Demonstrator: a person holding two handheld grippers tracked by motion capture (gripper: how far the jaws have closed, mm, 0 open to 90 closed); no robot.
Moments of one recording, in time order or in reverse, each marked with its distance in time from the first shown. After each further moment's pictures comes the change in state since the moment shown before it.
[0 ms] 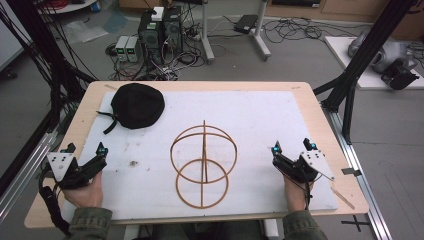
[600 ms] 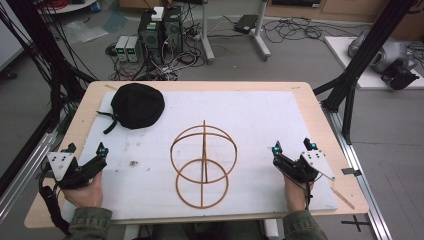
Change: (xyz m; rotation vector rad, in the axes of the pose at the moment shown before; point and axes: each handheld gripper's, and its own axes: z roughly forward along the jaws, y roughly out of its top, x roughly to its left) left arm 0.000 0.000 0.000 0.005 -0.008 -0.008; right arm -0.001 0.000 0.000 -0.005 0.000 0.009
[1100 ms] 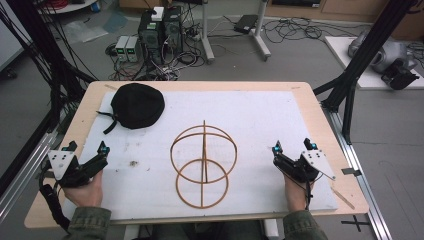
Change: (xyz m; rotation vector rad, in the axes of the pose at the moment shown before) left arm -0.002 0.005 0.002 -0.017 -0.032 0.009; right arm -0.001 0.000 0.001 0.011 -0.003 0.003
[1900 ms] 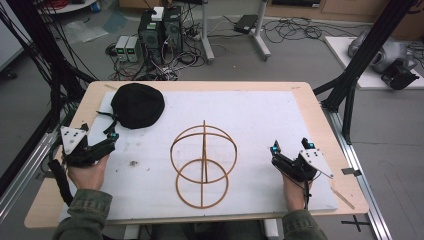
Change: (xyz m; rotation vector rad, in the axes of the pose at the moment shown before) left arm -0.012 0.036 0.041 0.080 -0.106 0.072; right arm 0.003 -0.001 0.004 0.017 0.016 0.006
